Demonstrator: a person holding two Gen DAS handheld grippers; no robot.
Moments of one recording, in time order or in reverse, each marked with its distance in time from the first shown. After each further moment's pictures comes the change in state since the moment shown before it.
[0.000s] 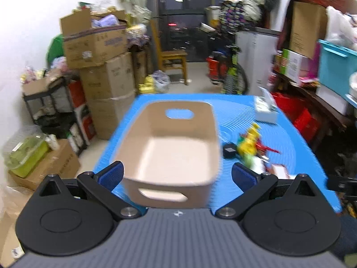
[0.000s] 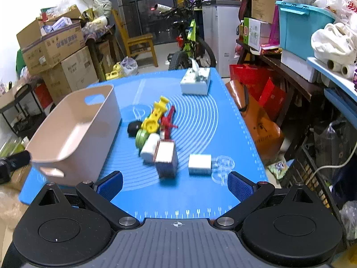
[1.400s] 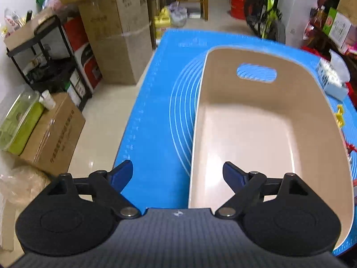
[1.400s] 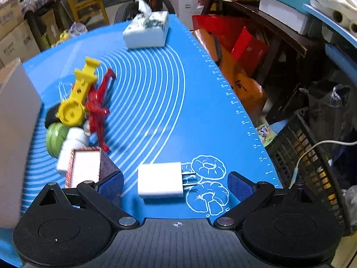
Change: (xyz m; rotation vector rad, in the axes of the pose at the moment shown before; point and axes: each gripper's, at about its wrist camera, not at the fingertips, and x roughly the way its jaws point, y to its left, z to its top) left arm 0.188 0.115 0.030 -0.022 0.407 -0.004; right arm 0.196 -0.038 0.023 0.100 0.252 -0.221
